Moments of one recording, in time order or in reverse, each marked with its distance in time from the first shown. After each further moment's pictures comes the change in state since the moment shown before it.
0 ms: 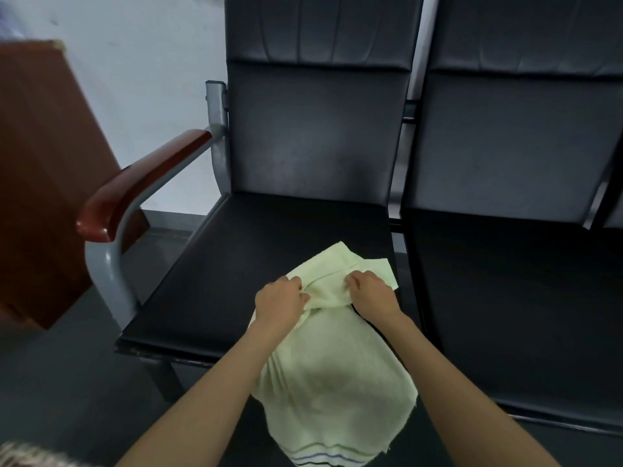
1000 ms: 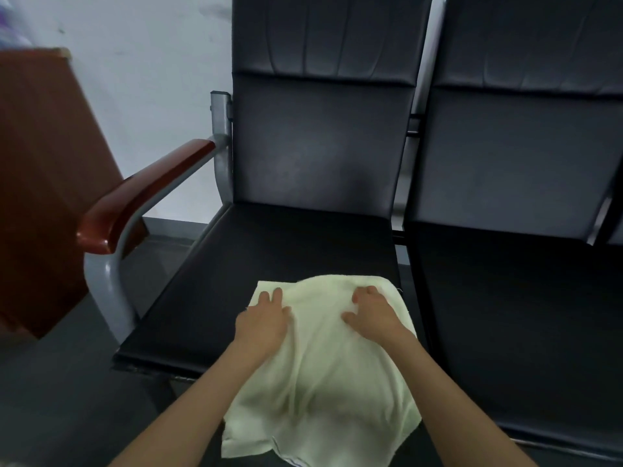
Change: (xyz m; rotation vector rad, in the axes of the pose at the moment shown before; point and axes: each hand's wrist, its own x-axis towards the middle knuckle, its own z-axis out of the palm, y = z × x) left_hand 0.001 -0.033 0.004 0.049 -0.047 -0.025; right_hand 0.002 -0.004 -0.003 -0.052 -0.155 0.057
